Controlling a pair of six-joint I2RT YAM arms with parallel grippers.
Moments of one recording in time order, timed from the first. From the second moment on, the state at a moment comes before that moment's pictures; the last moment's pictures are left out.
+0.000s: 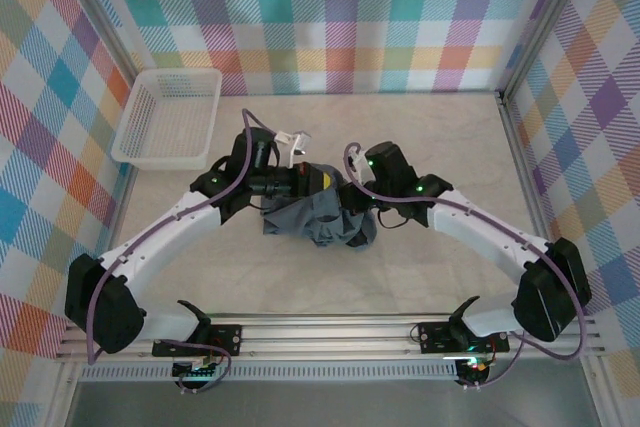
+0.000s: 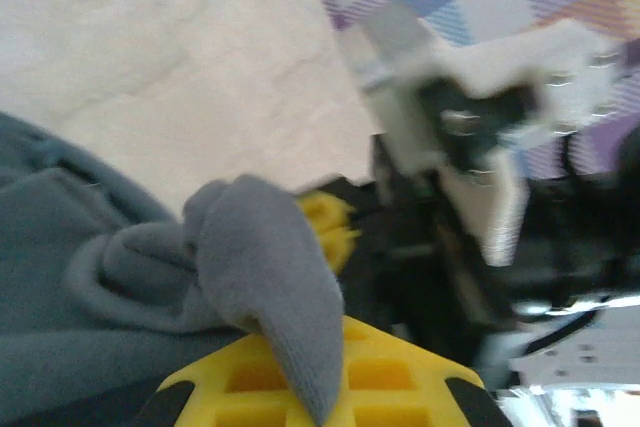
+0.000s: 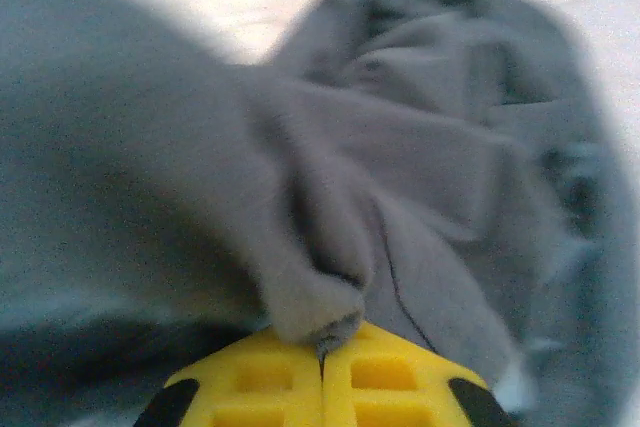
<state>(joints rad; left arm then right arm) -0.58 1.32 1.11 -0.36 0.52 -0.54 0.68 1.35 1.05 -0.44 -0.34 0.32</state>
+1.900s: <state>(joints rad) -0.71 1.17 0.97 -0.30 0.28 0.11 0.44 1.29 1.00 -0.18 -1.10 0.50</state>
